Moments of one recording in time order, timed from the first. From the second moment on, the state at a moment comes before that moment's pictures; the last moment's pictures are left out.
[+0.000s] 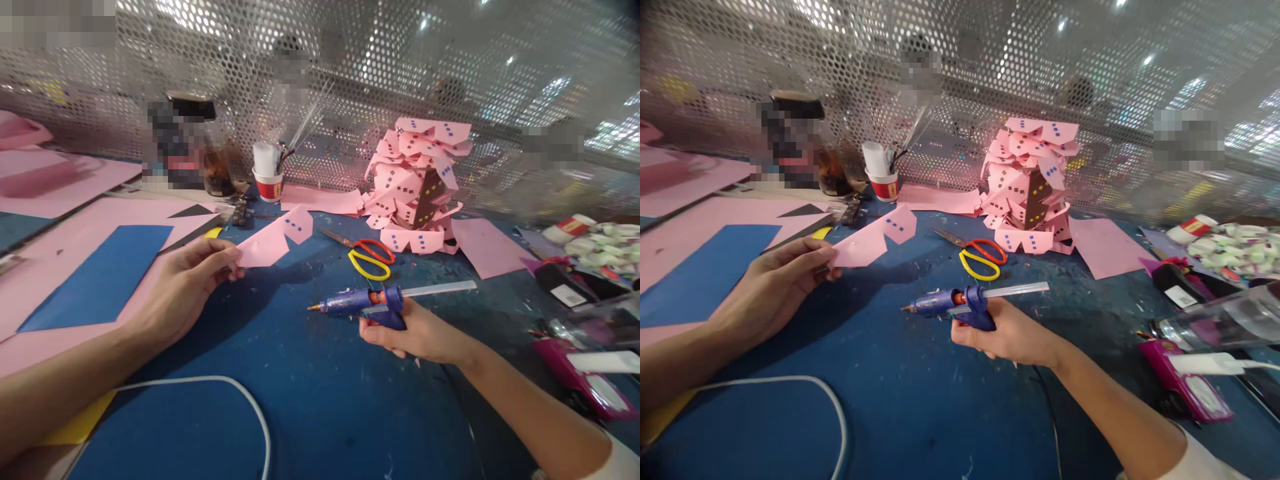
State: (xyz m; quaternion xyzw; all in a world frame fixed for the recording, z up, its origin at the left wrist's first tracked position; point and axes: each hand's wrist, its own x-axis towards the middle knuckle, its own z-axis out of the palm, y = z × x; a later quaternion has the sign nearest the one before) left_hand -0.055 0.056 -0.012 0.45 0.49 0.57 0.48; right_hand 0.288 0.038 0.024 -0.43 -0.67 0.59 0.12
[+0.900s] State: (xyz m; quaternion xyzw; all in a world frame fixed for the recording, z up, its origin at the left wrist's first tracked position) left_hand -0.053 0.054 -0.009 0.47 0.49 0.56 0.47; right_hand 0.292 0.046 0.026 -0.46 -0.69 0.55 0.03
